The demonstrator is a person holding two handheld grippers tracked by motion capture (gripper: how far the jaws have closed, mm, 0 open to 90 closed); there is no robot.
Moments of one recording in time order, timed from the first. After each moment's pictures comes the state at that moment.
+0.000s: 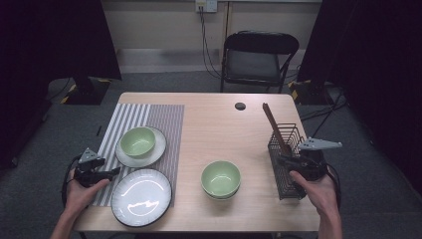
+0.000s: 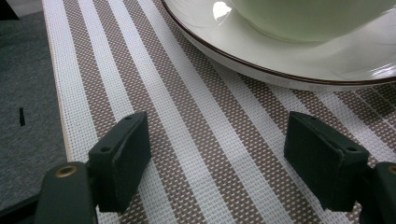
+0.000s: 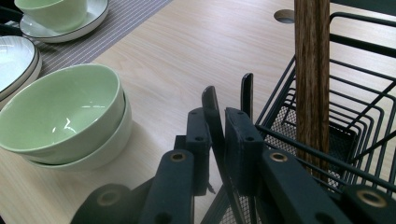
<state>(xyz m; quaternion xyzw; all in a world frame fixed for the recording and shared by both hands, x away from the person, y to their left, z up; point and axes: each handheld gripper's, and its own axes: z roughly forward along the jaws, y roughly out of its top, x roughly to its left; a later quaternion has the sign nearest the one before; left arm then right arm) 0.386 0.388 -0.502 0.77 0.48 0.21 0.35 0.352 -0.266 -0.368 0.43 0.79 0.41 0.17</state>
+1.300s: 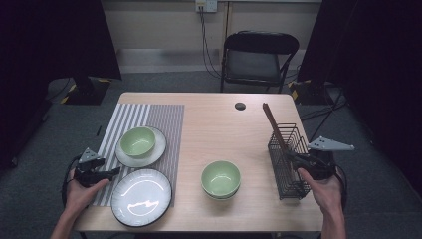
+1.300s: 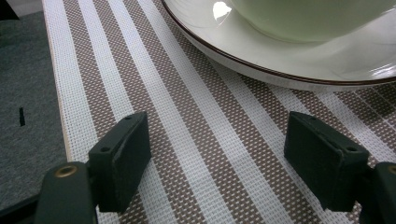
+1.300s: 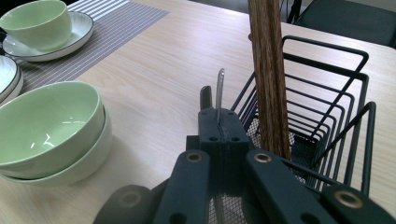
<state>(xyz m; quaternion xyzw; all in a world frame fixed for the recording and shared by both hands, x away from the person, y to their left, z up) 0.386 0.388 -0.502 0.77 0.48 0.21 0.35 0.348 -0.283 -0.363 0.43 0.77 0.43 0.21</state>
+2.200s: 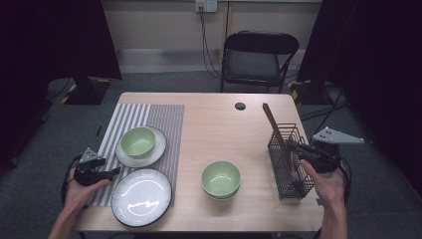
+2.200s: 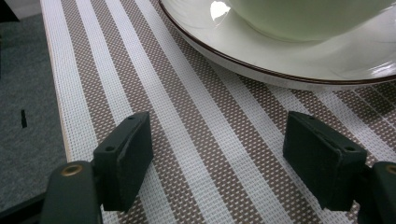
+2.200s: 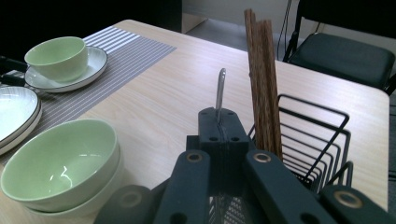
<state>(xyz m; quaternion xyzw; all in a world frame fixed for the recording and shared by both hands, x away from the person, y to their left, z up) 0.387 0.387 -0.500 0.78 0.48 0.21 0.35 0.347 -0.276 -0.327 0.41 0.75 0.46 0.24</state>
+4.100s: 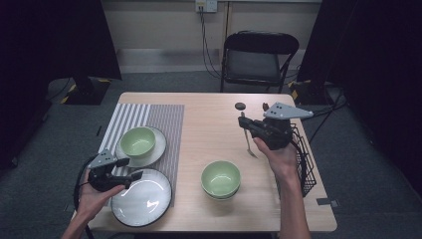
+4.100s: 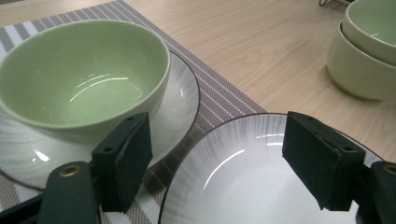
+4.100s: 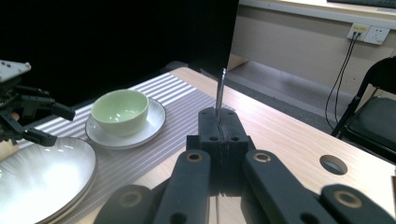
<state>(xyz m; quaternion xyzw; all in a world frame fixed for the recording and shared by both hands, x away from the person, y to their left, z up) 0.349 0.304 -0.433 0.80 0.37 0.17 0.44 0.384 -0.163 -0.288 0.31 0.76 0.53 0.22</state>
